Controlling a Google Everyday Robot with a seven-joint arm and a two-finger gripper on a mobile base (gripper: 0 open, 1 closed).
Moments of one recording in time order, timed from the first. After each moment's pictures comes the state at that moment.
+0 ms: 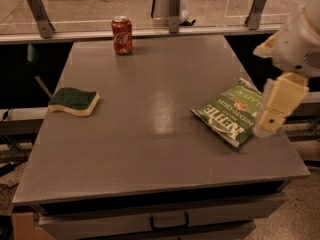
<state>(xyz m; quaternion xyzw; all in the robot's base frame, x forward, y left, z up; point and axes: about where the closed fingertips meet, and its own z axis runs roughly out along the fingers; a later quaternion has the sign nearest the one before) 0.451 -0.189 0.963 -0.61 0.77 0.00 0.18</state>
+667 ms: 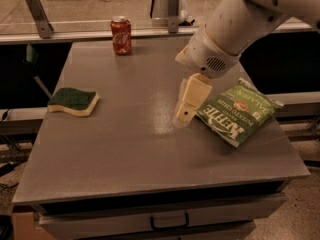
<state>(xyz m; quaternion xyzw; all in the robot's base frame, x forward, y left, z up) 0.505 -0.046 0.922 -0.66 0.71 0.11 0.23</state>
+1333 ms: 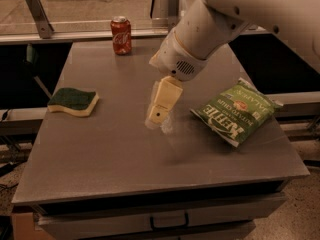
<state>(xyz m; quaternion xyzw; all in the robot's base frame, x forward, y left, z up) 0.510 0.014 0.911 -0.68 0.68 0.15 0.24</state>
